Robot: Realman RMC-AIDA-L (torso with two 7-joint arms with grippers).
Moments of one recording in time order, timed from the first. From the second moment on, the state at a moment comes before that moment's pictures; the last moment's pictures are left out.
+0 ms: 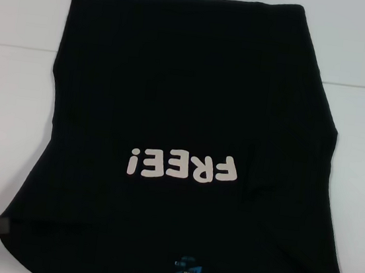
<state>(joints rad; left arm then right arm) -0.32 -1.95 0.24 0.63 2.35 1.81 -1.91 0.27 2.09 -0.59 -1.10 -2.38 -1.81 2.00</state>
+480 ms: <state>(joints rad) -0.35 -1.95 0.24 0.63 2.35 1.78 -1.91 0.38 2.08 -0.57 -1.04 -2.42 -1.78 2.03</state>
